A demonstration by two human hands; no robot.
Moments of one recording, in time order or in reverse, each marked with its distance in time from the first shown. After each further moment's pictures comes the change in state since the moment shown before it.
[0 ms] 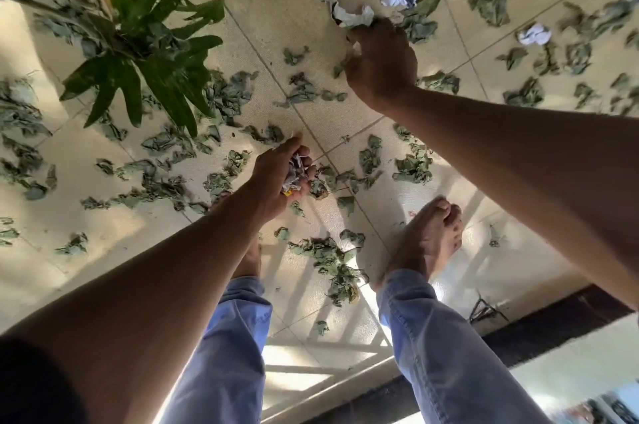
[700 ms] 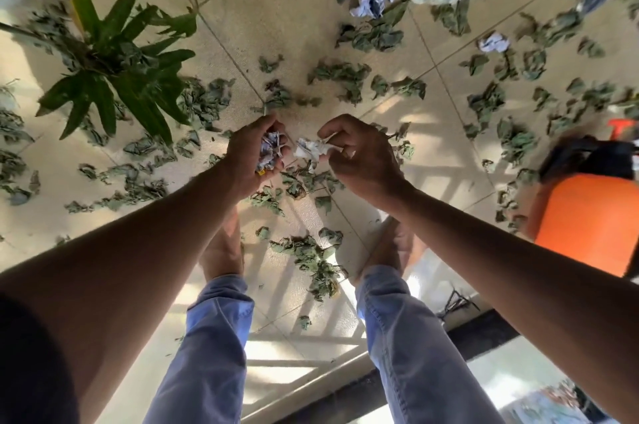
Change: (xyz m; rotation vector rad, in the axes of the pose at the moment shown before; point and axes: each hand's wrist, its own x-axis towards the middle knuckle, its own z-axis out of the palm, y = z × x) left_hand -0.005 0.035 0.020 0.135 0.043 0.109; right_hand -0.133 0.015 -0.021 0.809 -0.196 0.010
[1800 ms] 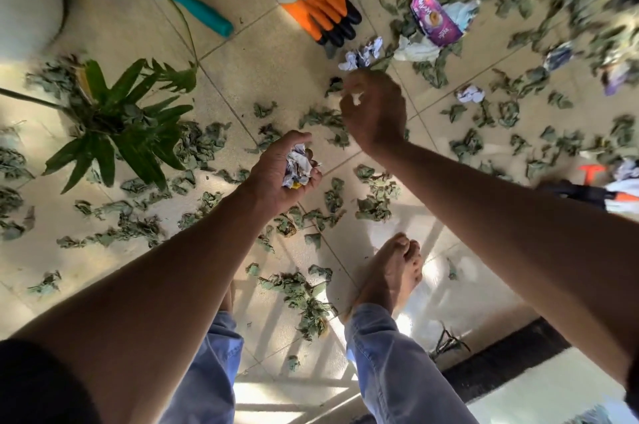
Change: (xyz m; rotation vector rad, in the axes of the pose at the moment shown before) left_hand -0.016 0.036 0.075 -0.342 -0.142 -0.076; right_hand 0.118 -0.021 -0.052 -0.467 0.413 -0.103
